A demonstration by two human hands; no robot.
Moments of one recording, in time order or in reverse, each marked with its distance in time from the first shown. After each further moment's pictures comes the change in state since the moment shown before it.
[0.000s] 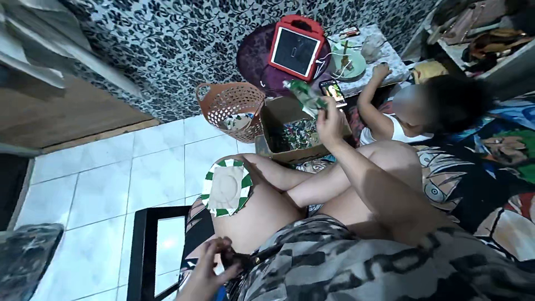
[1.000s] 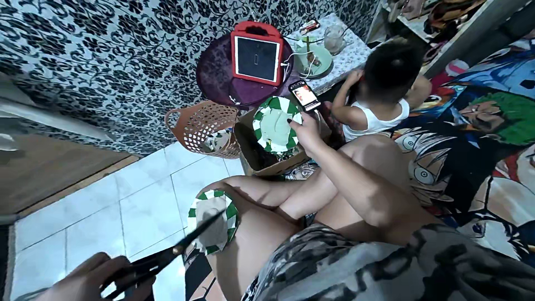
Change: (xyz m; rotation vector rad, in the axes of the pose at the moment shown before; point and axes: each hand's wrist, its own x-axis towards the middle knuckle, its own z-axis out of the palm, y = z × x) left_hand 0.057 0.139 -0.168 0.891 -0.087 0.023; right_hand 0.014 0.012 -0.003 0.532 -0.073 0.708
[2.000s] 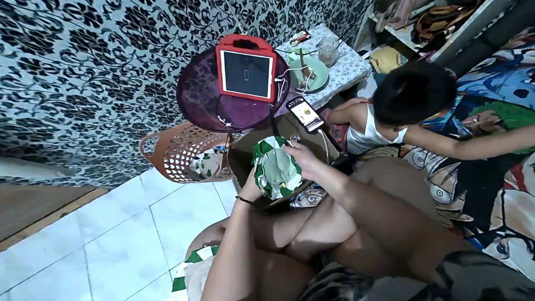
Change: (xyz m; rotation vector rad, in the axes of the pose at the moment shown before) left_hand 0.316 0.165 0.077 -0.953 0.080 0.474; right_hand 0.047 0.025 0.030 0.205 -0.148 0.435
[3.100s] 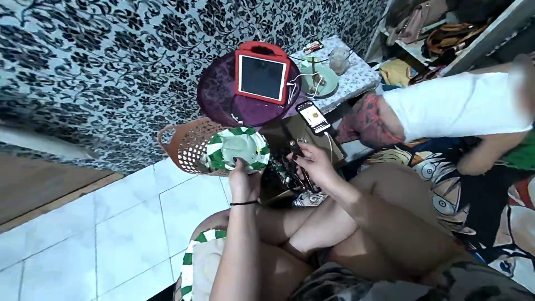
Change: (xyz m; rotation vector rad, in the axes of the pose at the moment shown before) left_hand -0.008 0.046 0.003 -1.159 0.802 -0.305; right_hand -0.066 -0.013 -0.003 -0.294 -0.020 -0.270
